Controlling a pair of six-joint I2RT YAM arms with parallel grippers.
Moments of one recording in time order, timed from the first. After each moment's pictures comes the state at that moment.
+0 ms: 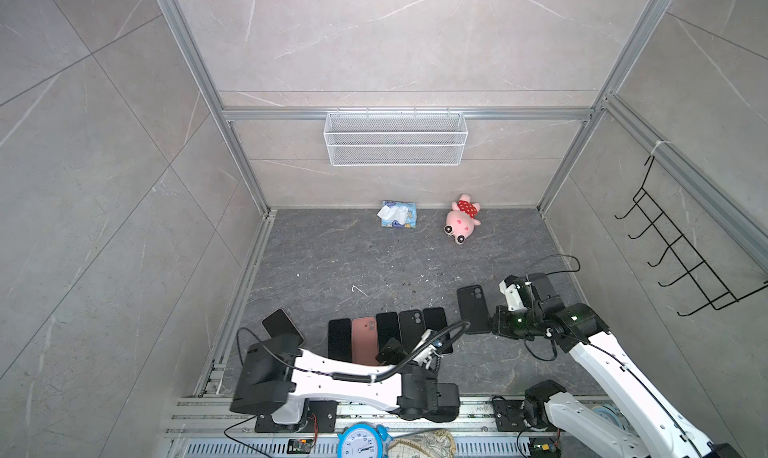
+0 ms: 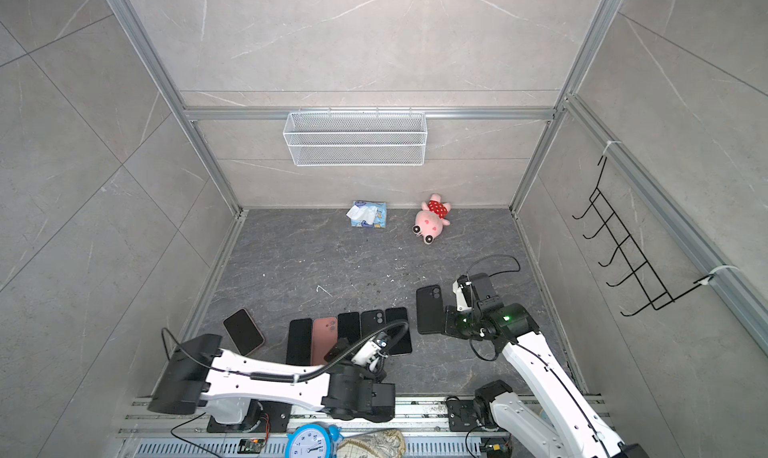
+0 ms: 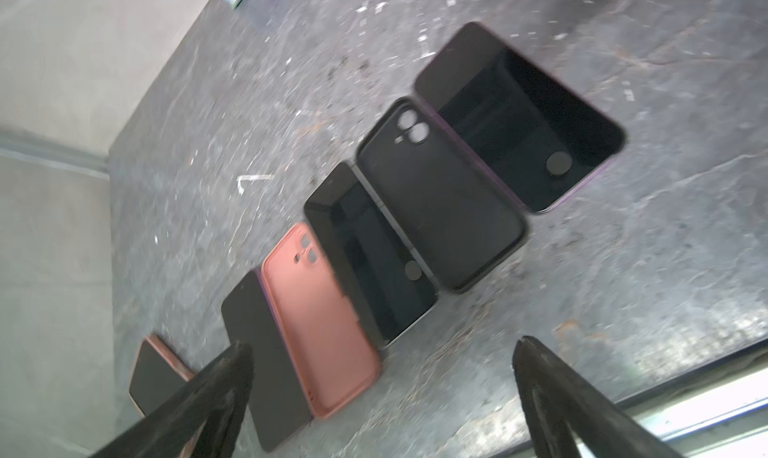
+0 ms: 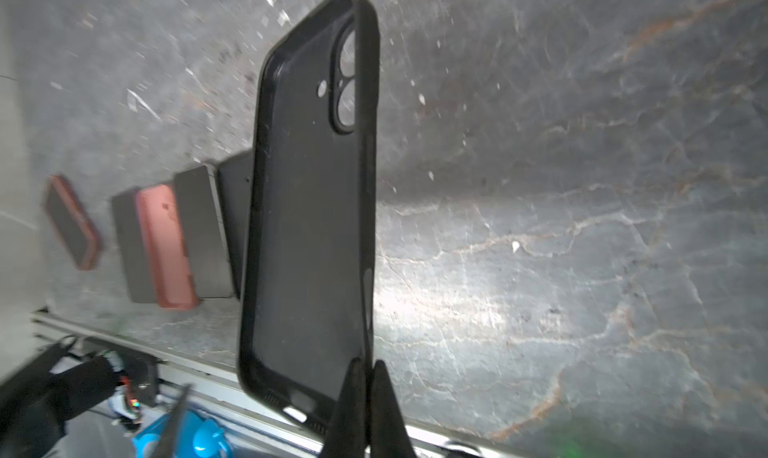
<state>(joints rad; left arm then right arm) -1.63 1.56 1.09 -1.06 -0.83 -0.93 0.38 0.90 0.84 -1.05 -0.17 0.51</state>
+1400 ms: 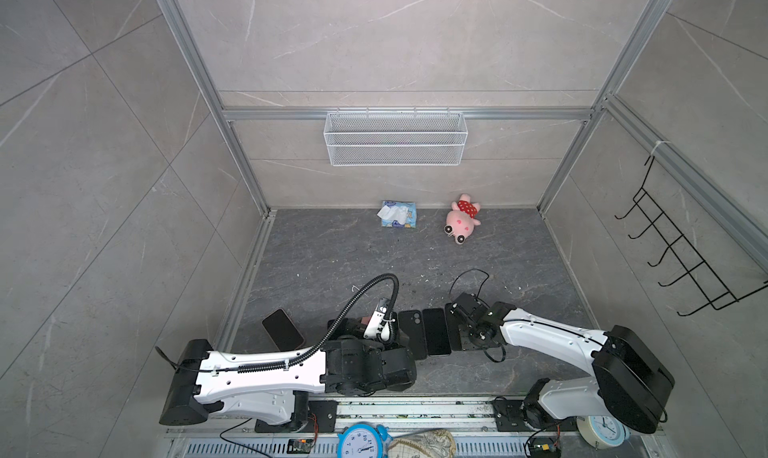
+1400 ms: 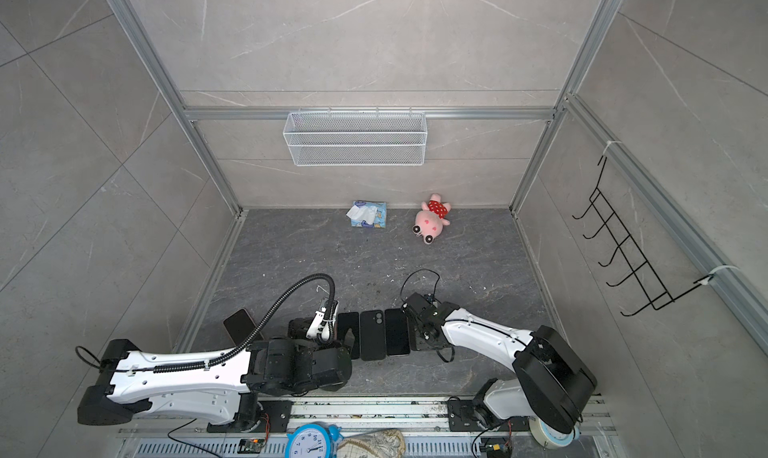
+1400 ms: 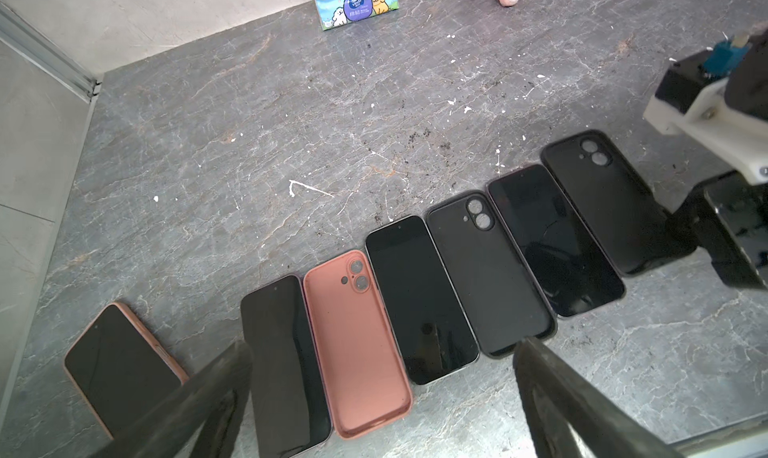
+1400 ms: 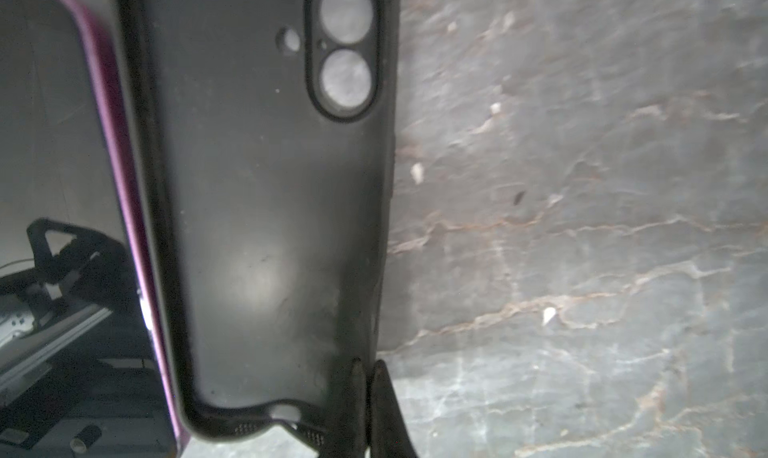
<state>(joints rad) -1.47 1.16 0.98 -1.01 -0.86 -0.96 0.75 1.38 0.69 -0.74 0.20 0.65</state>
